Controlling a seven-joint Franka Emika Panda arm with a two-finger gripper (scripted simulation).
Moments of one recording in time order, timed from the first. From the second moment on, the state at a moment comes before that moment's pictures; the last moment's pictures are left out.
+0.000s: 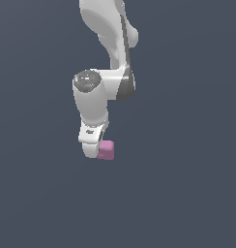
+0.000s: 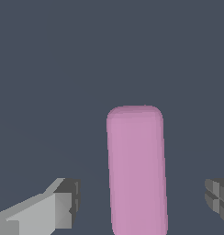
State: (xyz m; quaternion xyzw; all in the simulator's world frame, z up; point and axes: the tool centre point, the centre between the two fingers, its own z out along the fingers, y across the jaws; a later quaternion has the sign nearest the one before) arm 0.024 -0.076 0.146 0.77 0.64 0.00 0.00
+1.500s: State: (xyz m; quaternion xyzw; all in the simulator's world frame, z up) arm 0.025 -0.079 0.096 0.75 0.66 0.00 0.00
